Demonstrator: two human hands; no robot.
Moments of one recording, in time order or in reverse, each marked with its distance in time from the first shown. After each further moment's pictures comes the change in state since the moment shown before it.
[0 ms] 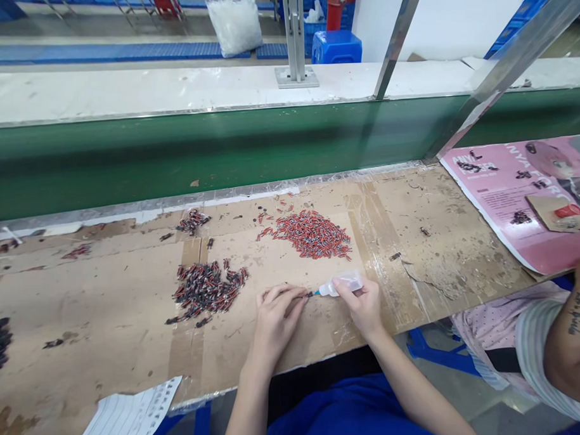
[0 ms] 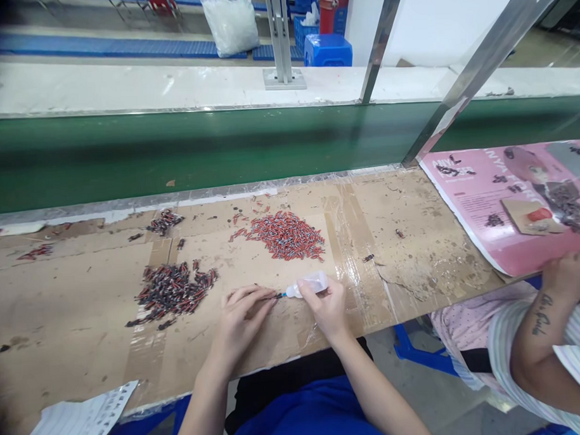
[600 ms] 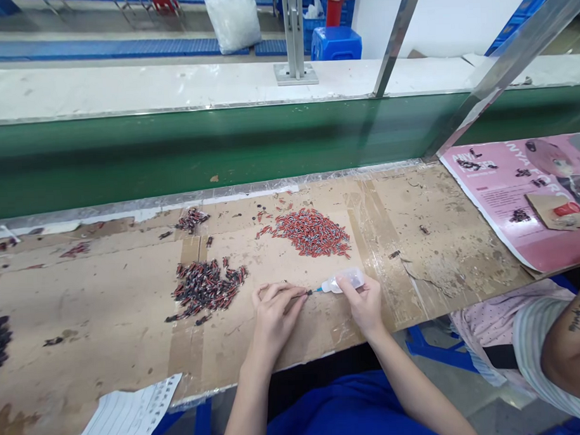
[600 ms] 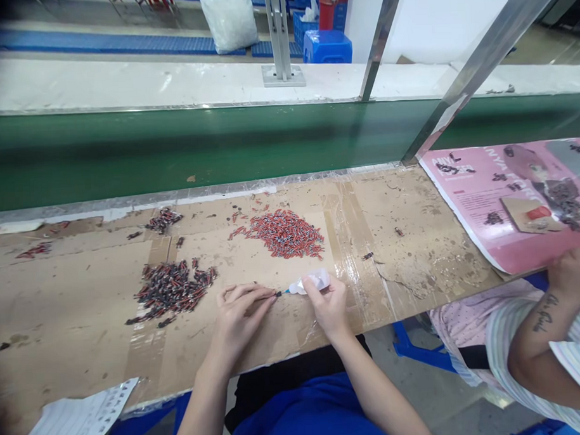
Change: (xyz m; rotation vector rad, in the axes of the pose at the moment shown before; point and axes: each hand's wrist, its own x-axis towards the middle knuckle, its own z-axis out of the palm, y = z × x) left_hand 0.001 0.002 -0.002 0.012 0.023 -0.012; right_hand 0.000 0.004 -0.002 0.008 0.041 0.016
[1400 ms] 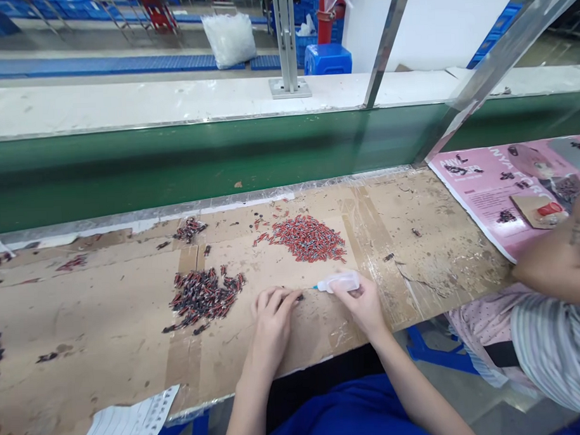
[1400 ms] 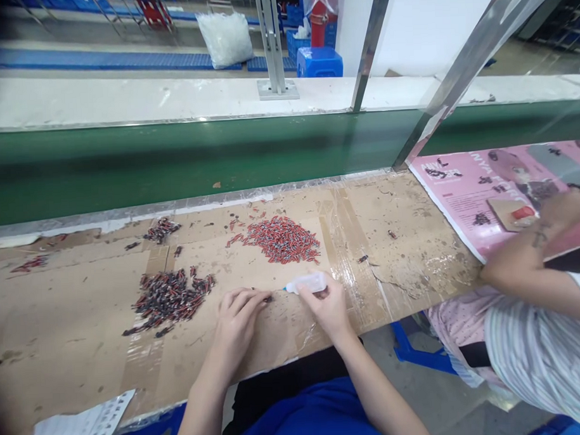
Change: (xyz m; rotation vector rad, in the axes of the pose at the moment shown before) left_hand -0.005 -0.004 -0.004 0.204 -0.006 0.199; right_hand 0.001 -0.001 -0.011 -0.150 -0.068 0.011
